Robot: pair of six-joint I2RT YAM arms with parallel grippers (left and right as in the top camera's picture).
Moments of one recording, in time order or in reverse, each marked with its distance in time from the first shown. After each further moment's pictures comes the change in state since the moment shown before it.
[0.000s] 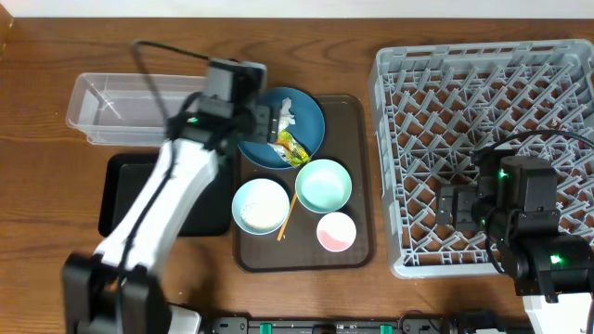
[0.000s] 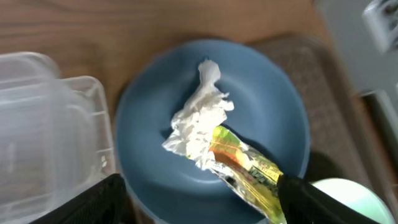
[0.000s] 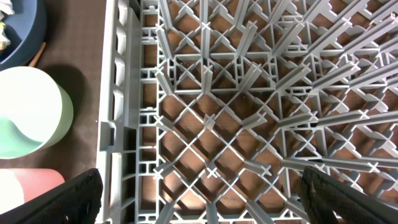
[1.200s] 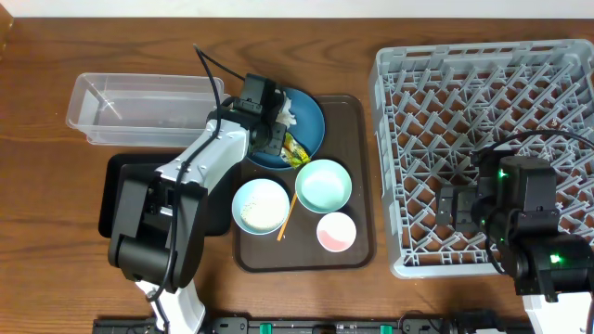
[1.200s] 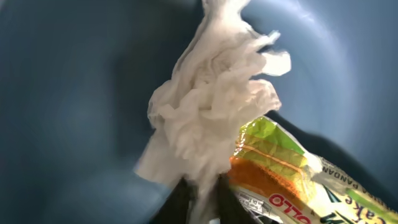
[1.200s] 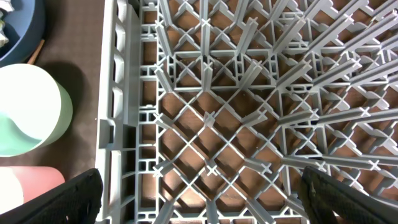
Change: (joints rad) left arm -0.024 0.316 0.000 0.083 -0.024 0.039; right arm 0.000 0.002 0.000 -0.008 0.000 0.000
